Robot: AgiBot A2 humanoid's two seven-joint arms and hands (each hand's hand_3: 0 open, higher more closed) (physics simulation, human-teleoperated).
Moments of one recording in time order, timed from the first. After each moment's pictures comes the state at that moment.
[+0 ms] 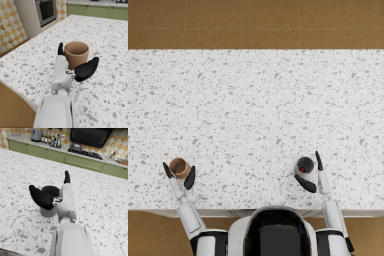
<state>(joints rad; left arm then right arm) -0.17 1.43 -0.53 -1.54 1.41 0.00 0.00 -0.29 -1.16 0.03 1.95 1.38 0.00 0.00</state>
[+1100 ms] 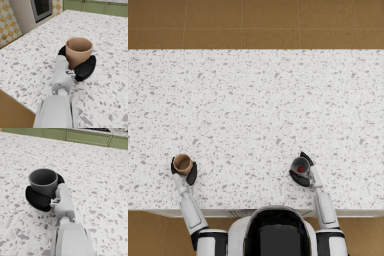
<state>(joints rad) -0.11 1.42 -0.49 -1.46 1.41 -0.01 0.00 -0.12 -1.27 0.13 1.59 1.38 0.17 0.00</state>
